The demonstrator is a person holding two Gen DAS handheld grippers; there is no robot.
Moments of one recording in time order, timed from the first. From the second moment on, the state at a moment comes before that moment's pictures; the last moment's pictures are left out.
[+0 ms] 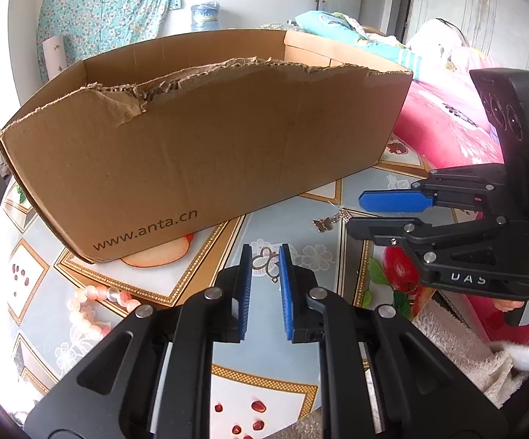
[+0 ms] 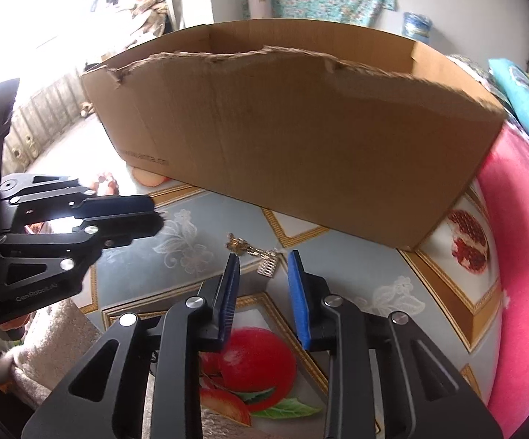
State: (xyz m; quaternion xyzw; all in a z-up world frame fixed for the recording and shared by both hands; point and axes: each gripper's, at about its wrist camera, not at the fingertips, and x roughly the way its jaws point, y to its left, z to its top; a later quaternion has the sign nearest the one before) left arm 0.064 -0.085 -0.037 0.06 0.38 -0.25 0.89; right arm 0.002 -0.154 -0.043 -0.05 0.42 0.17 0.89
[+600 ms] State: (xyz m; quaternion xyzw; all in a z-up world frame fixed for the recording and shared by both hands) left arm 0.071 -0.082 -0.042 0.05 0.38 -0.26 0.88; right arm 0.019 -0.147 -0.039 -0.12 0.44 0.24 0.86
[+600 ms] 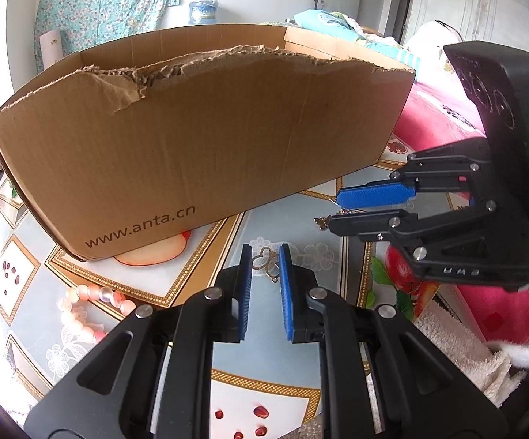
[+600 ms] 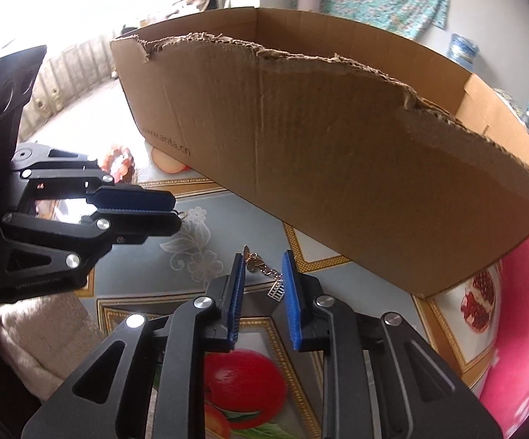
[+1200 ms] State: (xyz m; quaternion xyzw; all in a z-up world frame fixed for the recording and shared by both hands) left arm 0.073 -0.081 -0.042 0.05 0.38 -0.27 0.88; right arm 0.040 -0.143 -0.030 -0.19 0.49 0.29 0.80
